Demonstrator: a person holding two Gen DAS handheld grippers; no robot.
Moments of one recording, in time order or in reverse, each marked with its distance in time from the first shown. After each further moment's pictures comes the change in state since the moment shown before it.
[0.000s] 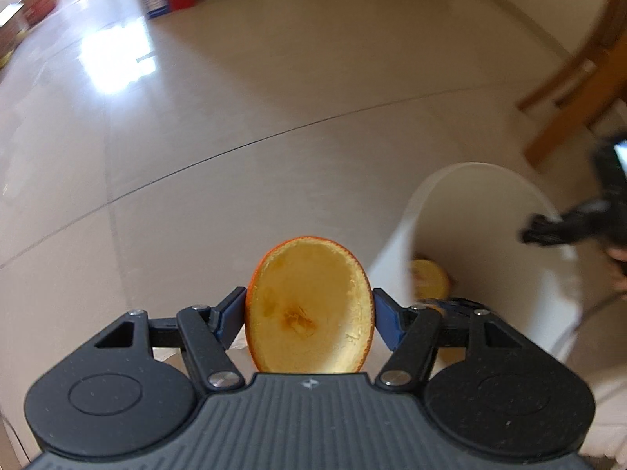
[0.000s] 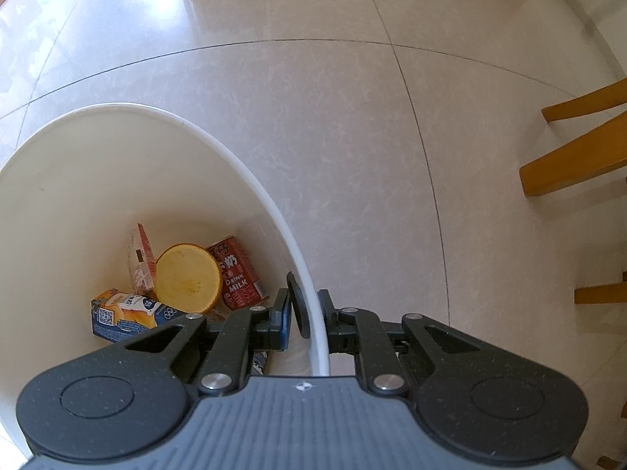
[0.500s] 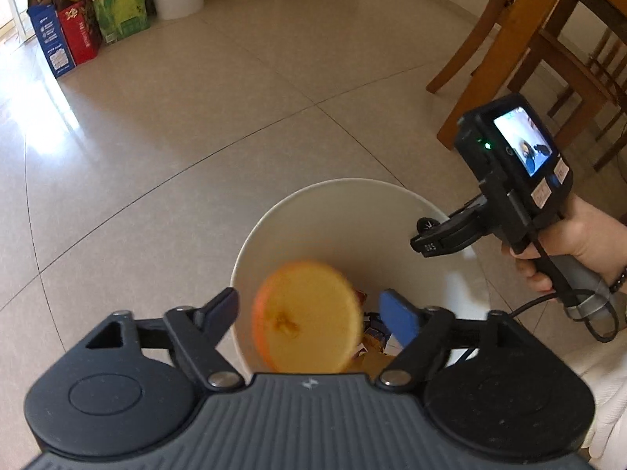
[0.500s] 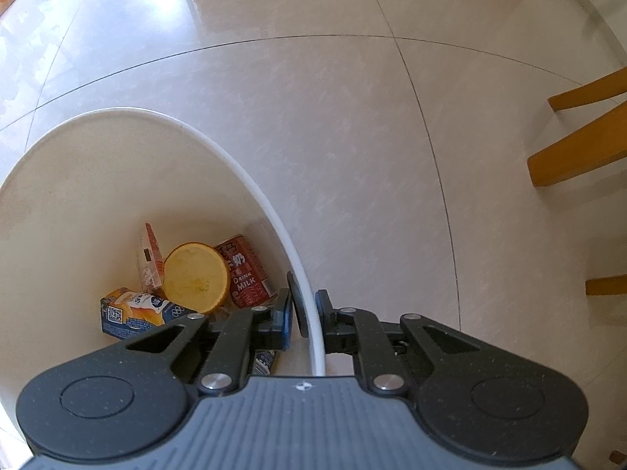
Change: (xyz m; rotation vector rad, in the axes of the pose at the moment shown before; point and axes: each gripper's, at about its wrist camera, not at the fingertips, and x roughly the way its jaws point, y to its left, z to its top) left arm 0.019 -0.107 0.026 0.184 -0.042 -0.122; right arm 0.000 -0.008 0.001 0.017 0.011 0.040
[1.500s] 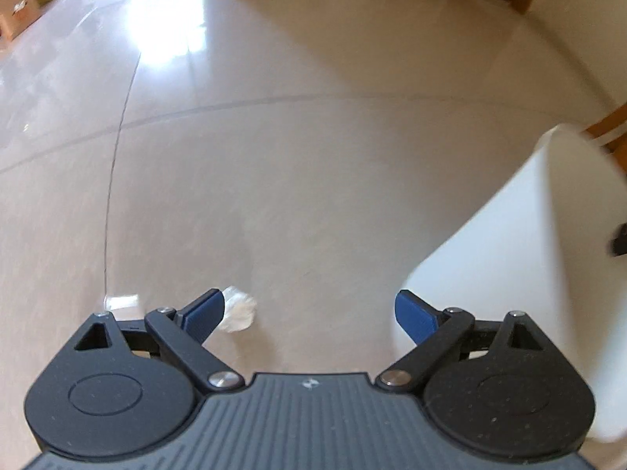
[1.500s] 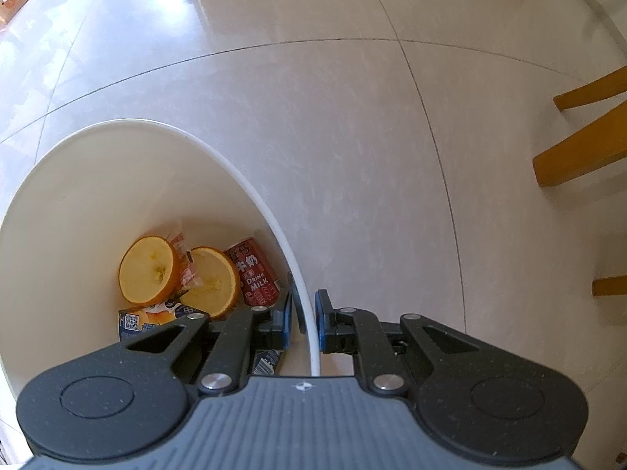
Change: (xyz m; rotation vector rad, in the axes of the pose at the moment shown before) left arm 0.078 0.139 -0.132 -0.432 0.015 0.194; right arm -0.006 -0.006 -0.003 0.004 -0.011 0.038
